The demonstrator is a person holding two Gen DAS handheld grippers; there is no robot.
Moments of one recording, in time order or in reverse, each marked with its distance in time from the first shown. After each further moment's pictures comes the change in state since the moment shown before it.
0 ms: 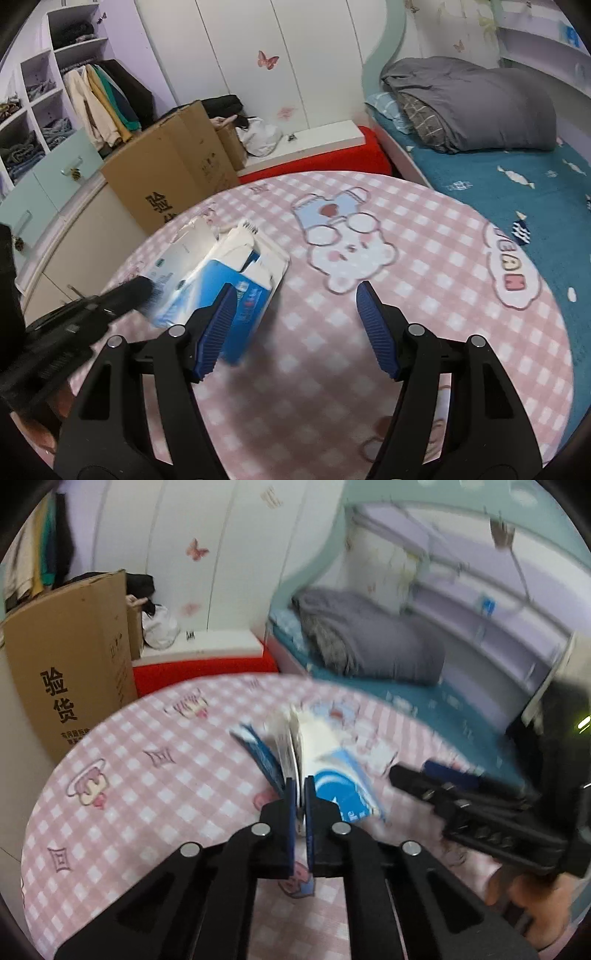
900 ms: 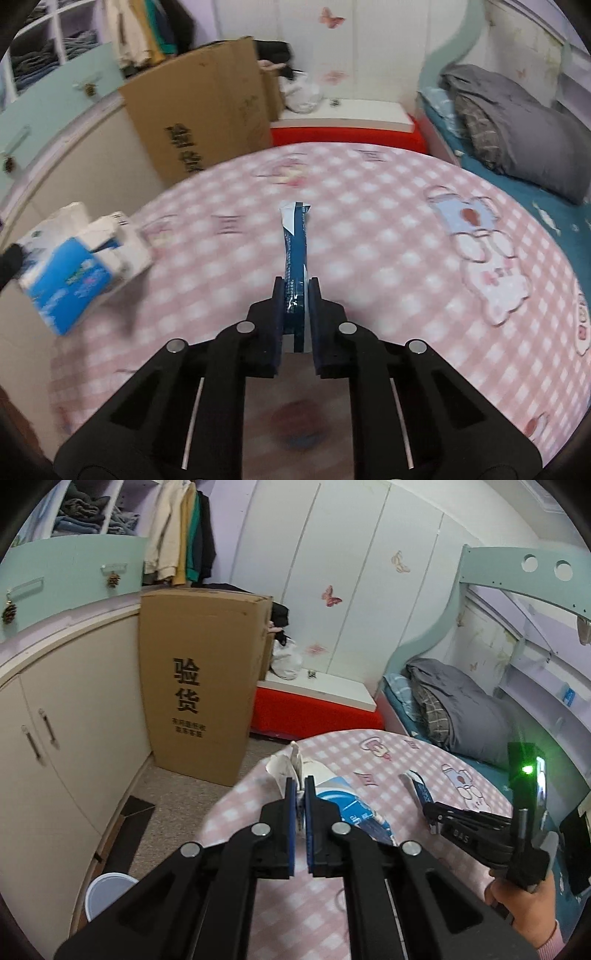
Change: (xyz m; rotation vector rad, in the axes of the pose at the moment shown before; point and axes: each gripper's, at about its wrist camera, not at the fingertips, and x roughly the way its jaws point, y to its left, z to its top) left arm -0.118 0.119 -0.031 -0.243 -0.186 0.357; right arm 0.072 0.137 -0.012 -0.253 0.151 0.010
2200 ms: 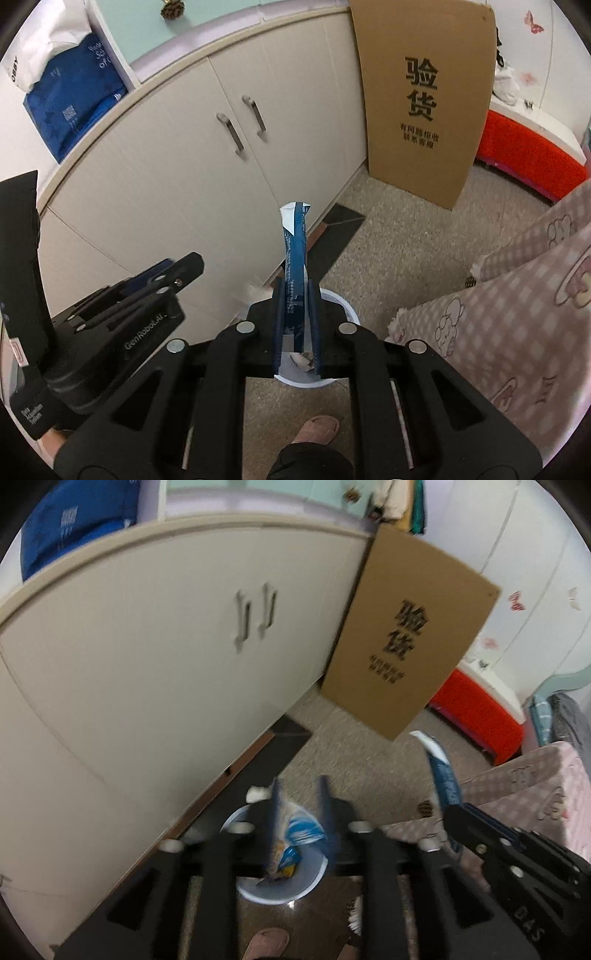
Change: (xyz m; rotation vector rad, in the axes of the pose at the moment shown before) left arm -0.049 0.350 -0.085 -0.371 0.229 0.436; right arm 0.078 0.385 -0.090 -0.293 0.213 0.364
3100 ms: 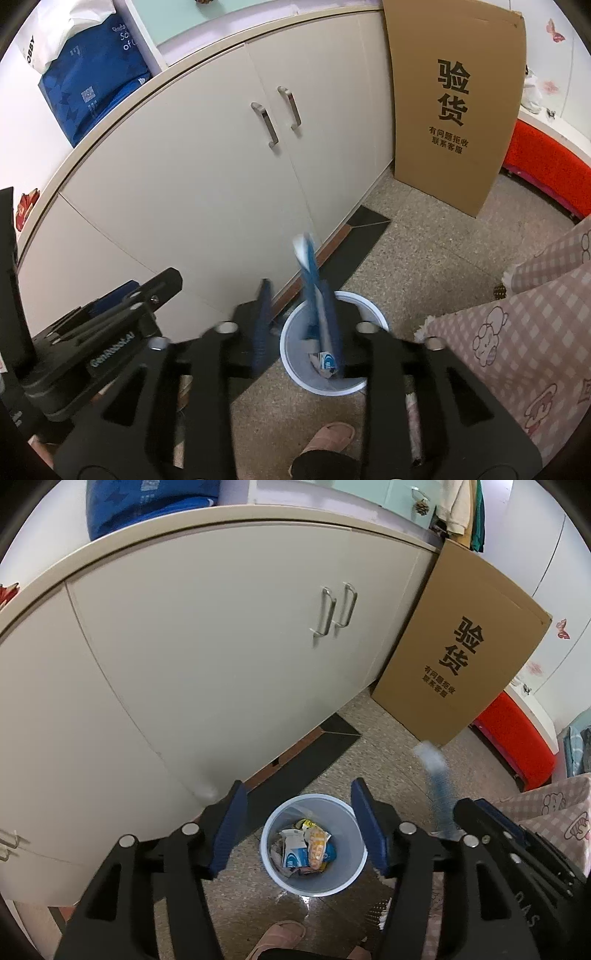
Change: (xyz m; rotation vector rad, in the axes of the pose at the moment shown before) left arm -0.020 0.057 -0.004 -0.128 -0.002 0.143; right arm 0.018 0.041 -0.002 -0.045 -0.025 0.053
